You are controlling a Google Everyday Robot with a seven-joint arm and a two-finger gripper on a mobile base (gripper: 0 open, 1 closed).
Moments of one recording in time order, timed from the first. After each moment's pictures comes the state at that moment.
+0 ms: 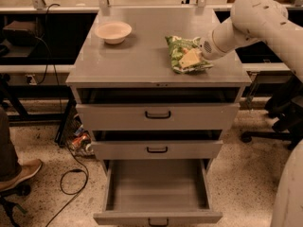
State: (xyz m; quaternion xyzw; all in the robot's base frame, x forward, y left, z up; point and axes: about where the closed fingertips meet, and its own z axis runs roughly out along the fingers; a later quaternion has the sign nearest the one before) arm 0.732 -0.151 0.834 -0.29 0.89 0.13 0.32
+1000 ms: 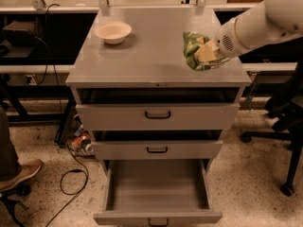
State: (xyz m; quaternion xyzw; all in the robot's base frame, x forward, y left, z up) arm 0.635 -0.152 0.925 -0.33 0.86 0.09 0.38
